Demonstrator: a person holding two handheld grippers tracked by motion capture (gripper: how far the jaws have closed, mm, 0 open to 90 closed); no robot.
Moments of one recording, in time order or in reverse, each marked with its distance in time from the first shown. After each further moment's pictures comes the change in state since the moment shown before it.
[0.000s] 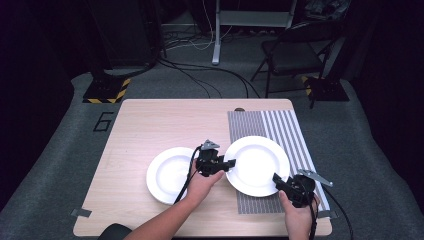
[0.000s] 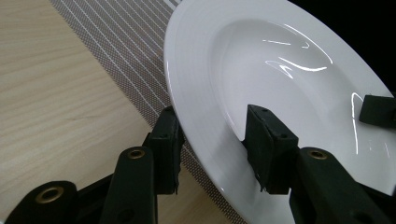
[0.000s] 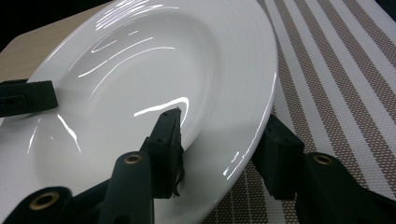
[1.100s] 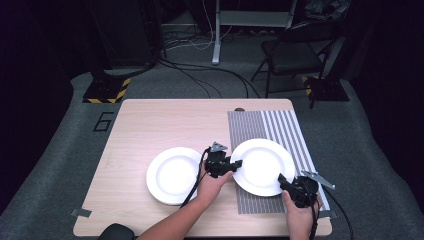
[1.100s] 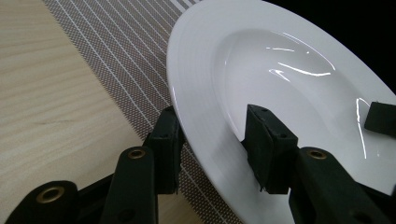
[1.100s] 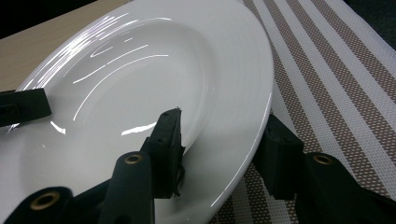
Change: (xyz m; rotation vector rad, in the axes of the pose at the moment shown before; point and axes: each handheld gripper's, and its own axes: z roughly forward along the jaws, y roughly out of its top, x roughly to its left) left arm -0.008 -0.007 0.031 -0.007 0.030 -0.022; right arm -0.018 -0.008 0.010 -0.025 -0.063 0.046
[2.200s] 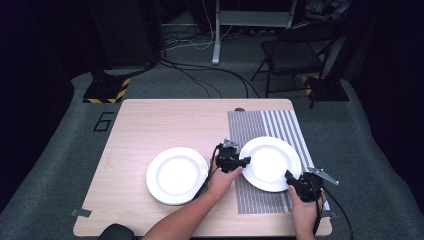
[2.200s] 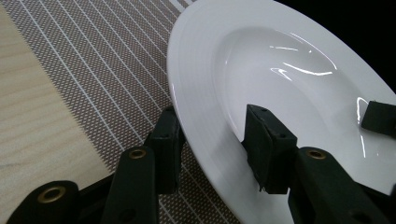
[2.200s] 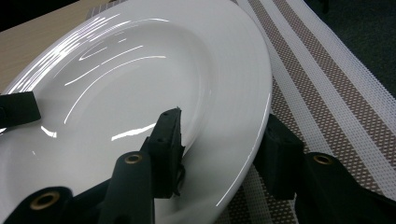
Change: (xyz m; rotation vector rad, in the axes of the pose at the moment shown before) left arm -0.002 0.010 0.045 0.024 0.008 0.004; right arm -0.031 0.006 0.026 -0.023 -0.049 0.010
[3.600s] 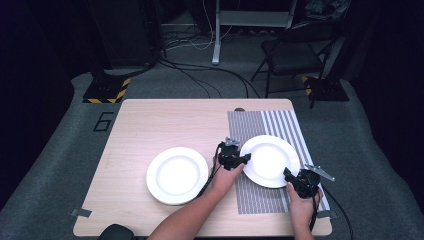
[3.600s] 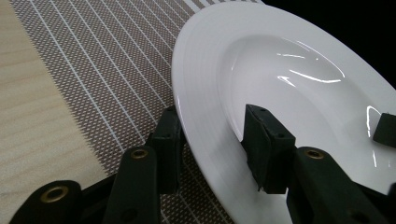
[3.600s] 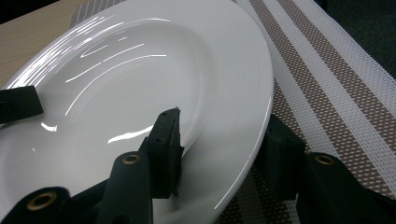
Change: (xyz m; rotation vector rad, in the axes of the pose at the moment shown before) left arm 0.009 -0.001 0.021 -0.031 0.039 -0.003; right arm -0.005 -0.001 0.022 0.004 -0.007 0.002
